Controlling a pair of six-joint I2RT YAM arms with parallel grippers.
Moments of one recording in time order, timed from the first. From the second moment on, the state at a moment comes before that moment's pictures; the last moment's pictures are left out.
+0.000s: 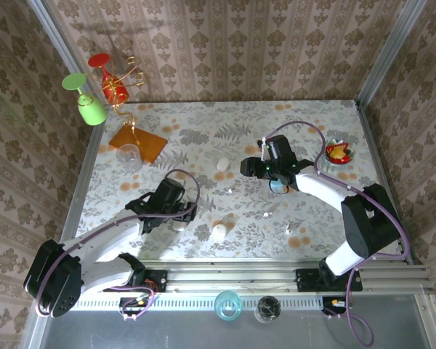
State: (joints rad) left arm -0.69 1.10 0.56 -0.48 -0.18 -0.34; right arm 0.42 1.57 0.96 -0.16 -0.24 0.51
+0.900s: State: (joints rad) left arm -0.81 1.24 0.52 -0.54 -0.16 -0.51; right arm 0.42 1.58 0.96 -0.14 -0.24 0.53
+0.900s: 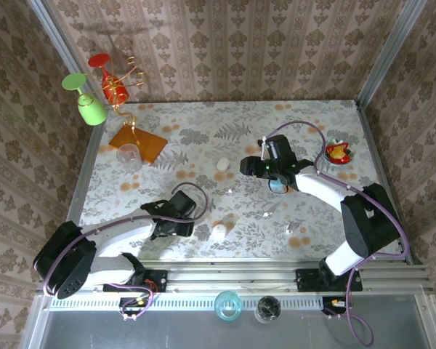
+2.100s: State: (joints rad) left arm -0.83 1.34 0.80 -0.36 -0.06 0.09; right arm 0.35 1.16 0.89 -0.34 -0.38 0.50
